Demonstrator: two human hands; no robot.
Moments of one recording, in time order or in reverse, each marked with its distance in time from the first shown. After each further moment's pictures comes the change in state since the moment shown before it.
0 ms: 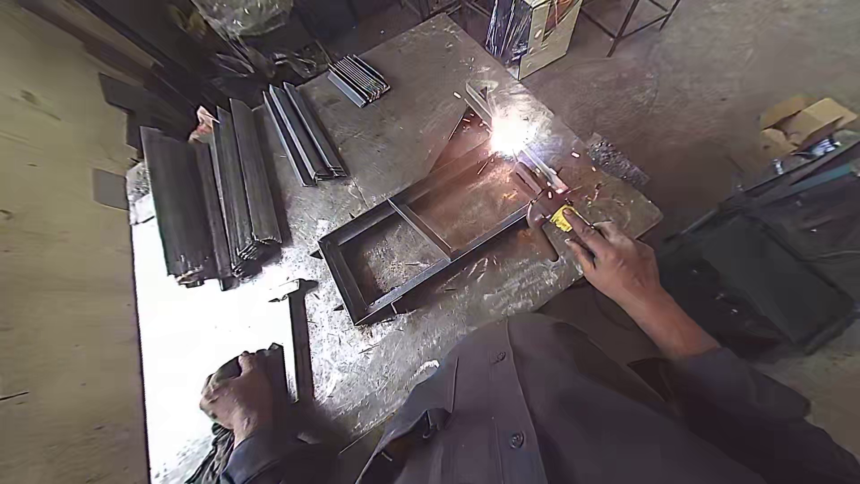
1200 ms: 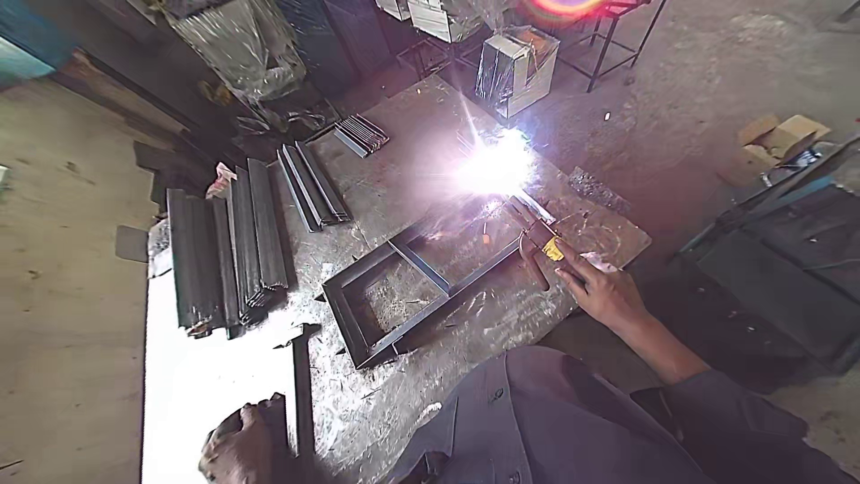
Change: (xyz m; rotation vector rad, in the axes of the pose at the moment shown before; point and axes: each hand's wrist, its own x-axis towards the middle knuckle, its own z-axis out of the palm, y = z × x) left_hand -0.003 -0.001 0.001 -0.013 -0.001 0.014; right_hand -0.001 0.009 0.018 0.160 -0.011 0.076
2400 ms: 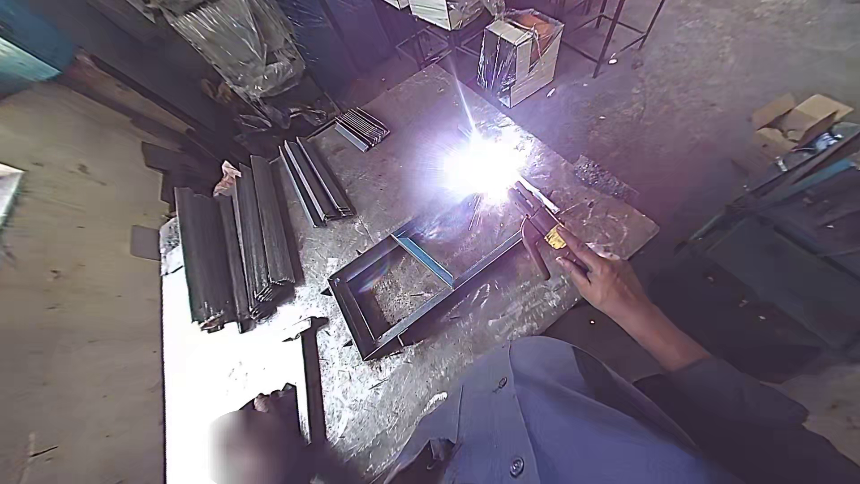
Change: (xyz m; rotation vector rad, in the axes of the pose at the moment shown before) left_hand -0.006 0.007 -0.002 -0.024 0.033 -0.024; right_hand 0.003 -0.004 0.002 0.105 -0.016 0.025
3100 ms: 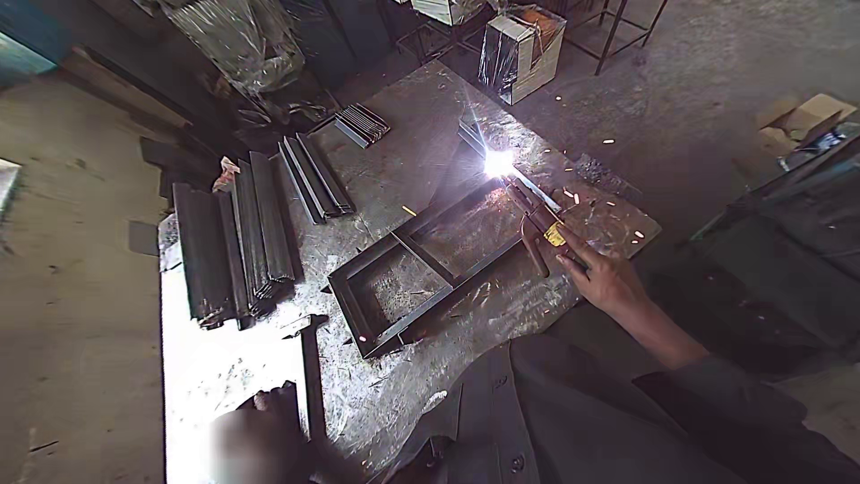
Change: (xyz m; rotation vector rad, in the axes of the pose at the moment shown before) left_hand -0.001 0.003 0.001 0.068 0.007 0.007; right_hand 0.005 -0.003 0.000 -0.003 -0.016 0.014
